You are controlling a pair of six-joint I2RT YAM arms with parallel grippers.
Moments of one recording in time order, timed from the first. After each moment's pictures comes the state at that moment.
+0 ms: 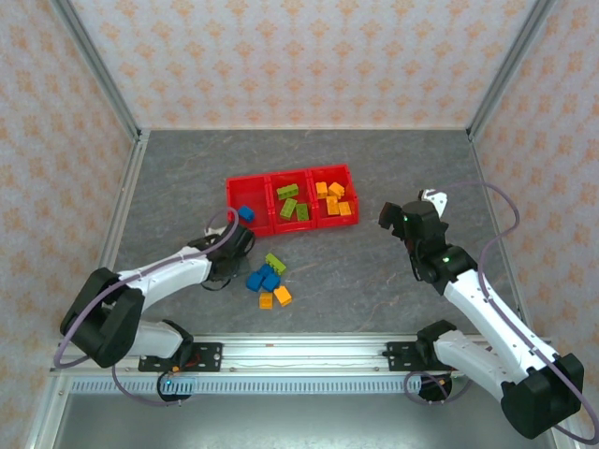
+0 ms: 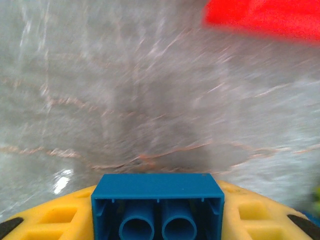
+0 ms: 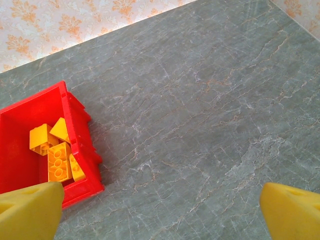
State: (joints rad) left arm -0.50 1.33 0.66 -0.55 -0.23 -0.88; right arm 0.40 0.89 0.70 -0.44 0.44 0.56
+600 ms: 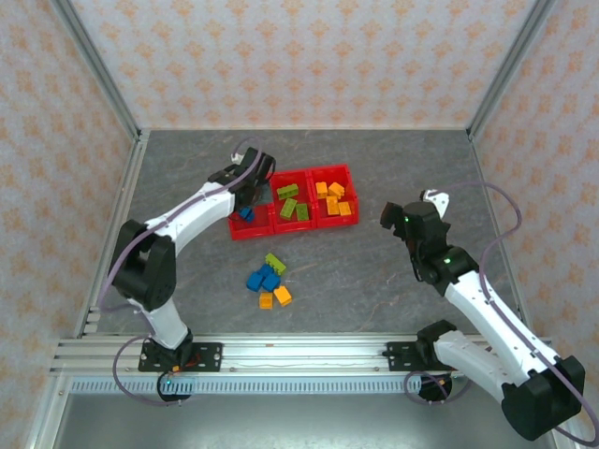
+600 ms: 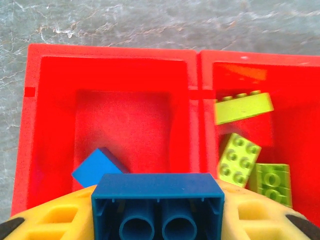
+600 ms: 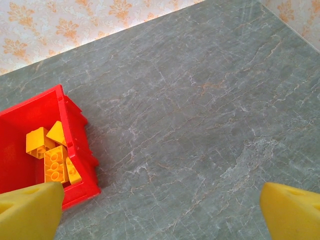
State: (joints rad) left arm -0.41 1.75 1.35 -0.62 -0.27 -0.59; right arm 0.40 0.87 0.70 -0.46 0.46 0.56
